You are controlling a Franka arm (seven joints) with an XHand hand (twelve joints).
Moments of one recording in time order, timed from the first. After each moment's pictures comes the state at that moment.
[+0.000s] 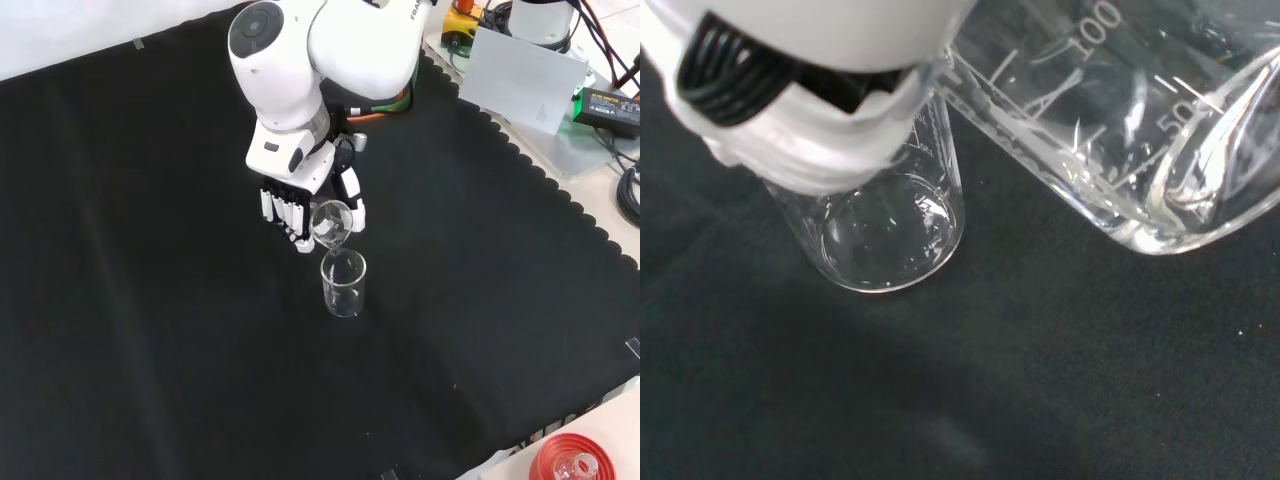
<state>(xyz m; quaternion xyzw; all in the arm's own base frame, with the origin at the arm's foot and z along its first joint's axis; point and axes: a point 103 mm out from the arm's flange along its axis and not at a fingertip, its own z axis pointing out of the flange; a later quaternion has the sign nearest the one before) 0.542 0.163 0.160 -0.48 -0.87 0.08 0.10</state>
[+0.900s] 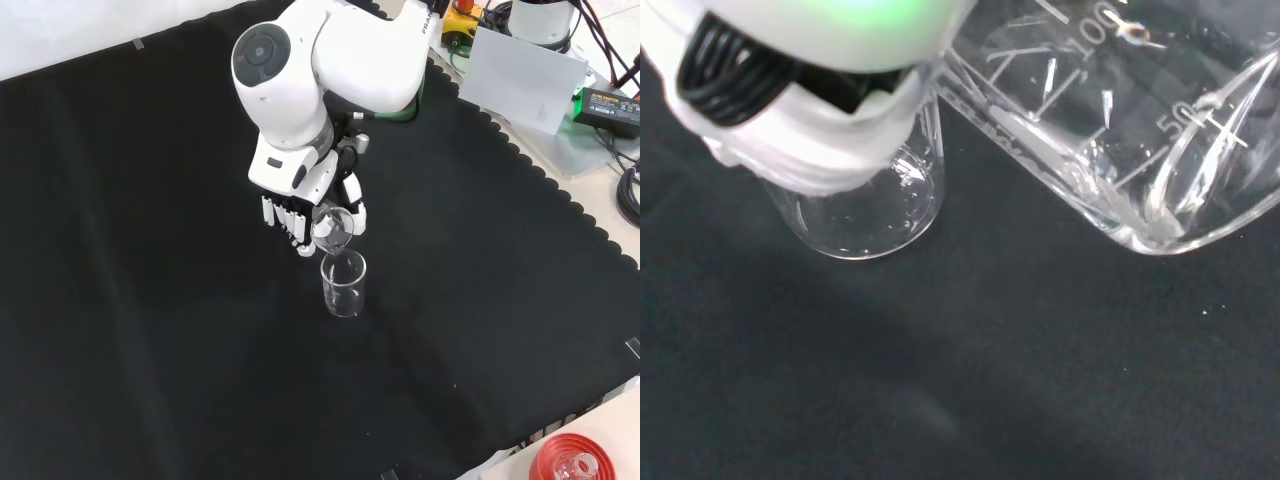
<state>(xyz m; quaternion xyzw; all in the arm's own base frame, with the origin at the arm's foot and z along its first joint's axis) 0.544 0.172 0.166 -0.49 -0.86 0.14 0.09</state>
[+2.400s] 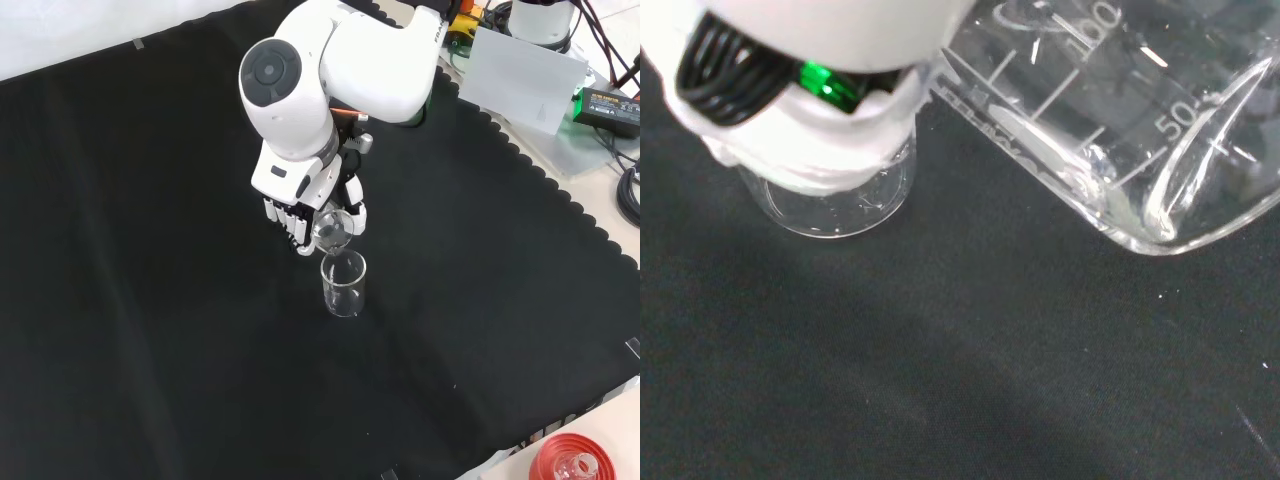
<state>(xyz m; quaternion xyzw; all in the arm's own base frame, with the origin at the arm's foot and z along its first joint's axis) 0.544 0.178 0.173 -0.49 -0.85 0.19 0.07</state>
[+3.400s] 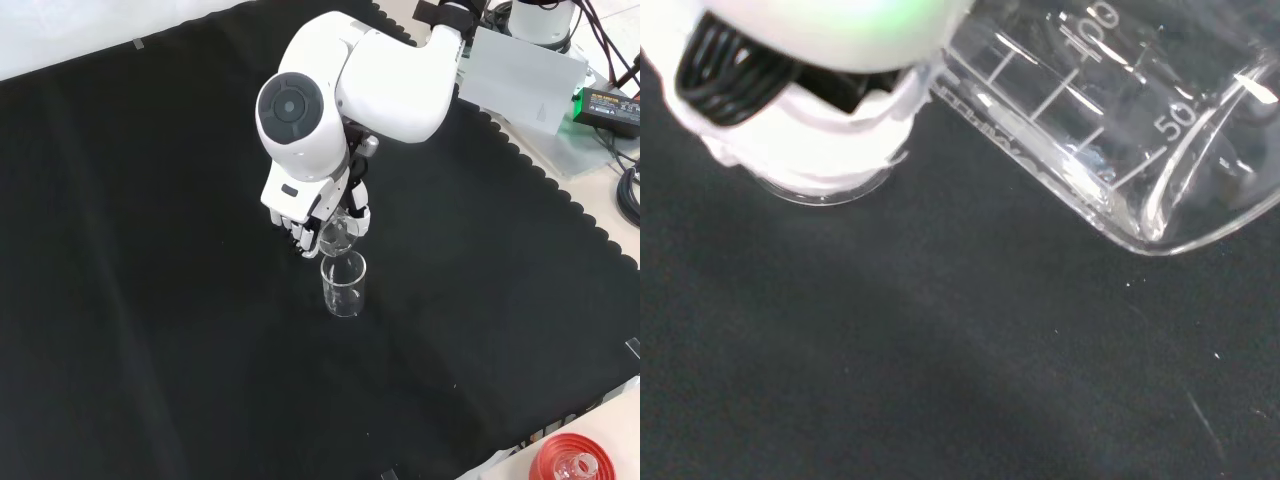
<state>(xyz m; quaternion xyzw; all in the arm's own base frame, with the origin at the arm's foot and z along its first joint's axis) 0.544 0.192 0.180 -0.48 -0.84 0.26 0.04</state>
